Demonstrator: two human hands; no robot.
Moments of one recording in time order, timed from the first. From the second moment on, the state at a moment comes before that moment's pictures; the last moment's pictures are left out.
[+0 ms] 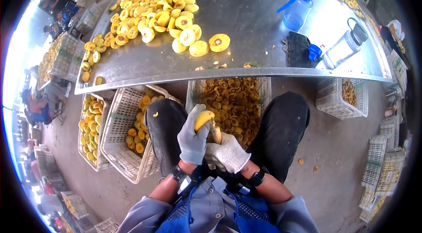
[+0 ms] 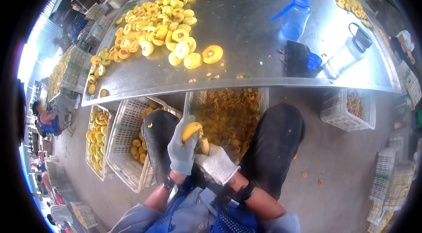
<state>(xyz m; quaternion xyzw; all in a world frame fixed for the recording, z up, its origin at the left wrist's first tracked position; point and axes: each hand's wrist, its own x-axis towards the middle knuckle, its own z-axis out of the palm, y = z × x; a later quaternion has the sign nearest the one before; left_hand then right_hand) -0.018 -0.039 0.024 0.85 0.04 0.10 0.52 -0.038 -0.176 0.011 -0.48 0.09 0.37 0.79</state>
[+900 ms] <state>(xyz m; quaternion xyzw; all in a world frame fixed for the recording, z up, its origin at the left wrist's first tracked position) -0.018 -0.022 0.035 0.79 -0.02 -0.02 0.61 -0.034 -0.181 0.037 -0.61 0.03 0.43 0.66</state>
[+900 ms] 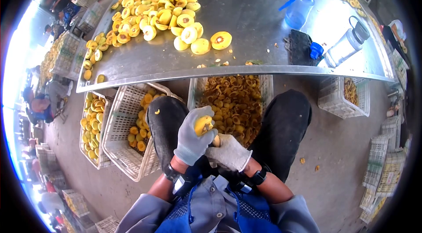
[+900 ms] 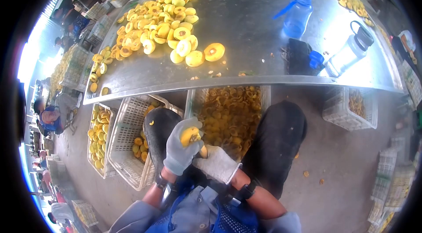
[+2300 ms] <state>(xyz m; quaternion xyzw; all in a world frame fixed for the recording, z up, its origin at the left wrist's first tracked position) 0.033 -0.019 0.056 0.70 0.03 -0.14 0.70 0.035 -0.203 0.074 -0.77 -0.24 0.41 0.43</state>
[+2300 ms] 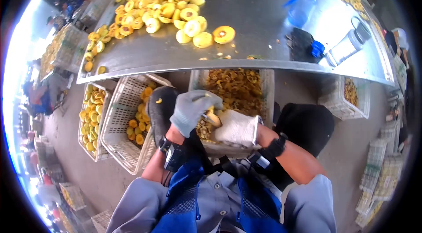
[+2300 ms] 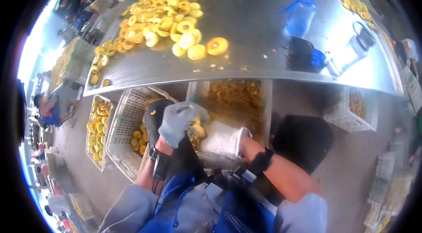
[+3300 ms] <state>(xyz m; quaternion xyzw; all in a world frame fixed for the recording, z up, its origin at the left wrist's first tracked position) 0.015 -0.037 0.045 0.58 -0.03 -0.04 0.81 0.018 -0.219 0.066 -0.53 -0.06 0.58 0.62</state>
